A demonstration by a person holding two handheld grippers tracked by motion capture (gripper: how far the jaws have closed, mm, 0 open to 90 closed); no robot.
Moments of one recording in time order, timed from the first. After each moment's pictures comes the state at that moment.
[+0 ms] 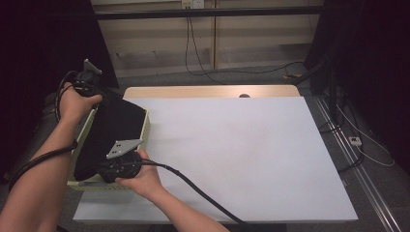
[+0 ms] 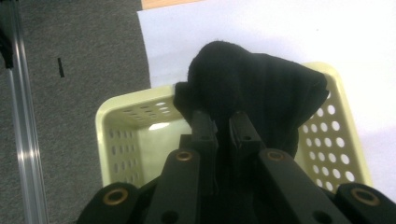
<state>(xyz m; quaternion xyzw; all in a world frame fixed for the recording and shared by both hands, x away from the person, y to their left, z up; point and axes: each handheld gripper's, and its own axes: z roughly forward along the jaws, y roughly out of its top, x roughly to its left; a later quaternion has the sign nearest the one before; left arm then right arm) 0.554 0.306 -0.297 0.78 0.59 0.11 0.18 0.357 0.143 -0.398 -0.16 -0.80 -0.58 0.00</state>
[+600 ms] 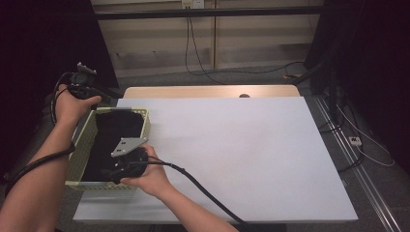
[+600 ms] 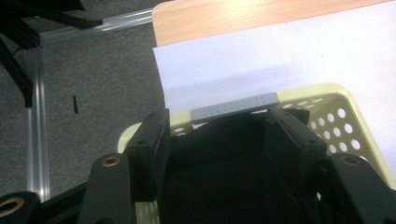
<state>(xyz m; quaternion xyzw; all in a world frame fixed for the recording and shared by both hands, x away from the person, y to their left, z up) 0.545 0.318 -0.302 0.78 0.56 0.17 0.23 0.356 0.123 -0.385 -0.17 -0.81 -0.55 -0.06</state>
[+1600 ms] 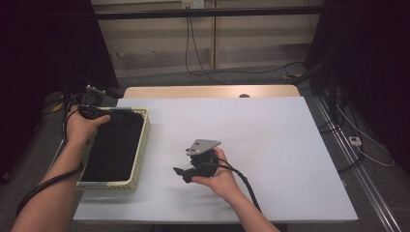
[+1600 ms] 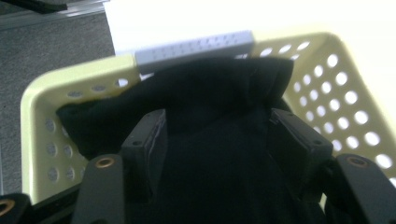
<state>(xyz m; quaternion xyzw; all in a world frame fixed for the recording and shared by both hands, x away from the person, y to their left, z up) 0.518 0.311 -0.359 0.78 0.55 0.13 0.25 0.347 -0.049 -0.416 -0.27 -0.84 -0.46 -0.12</state>
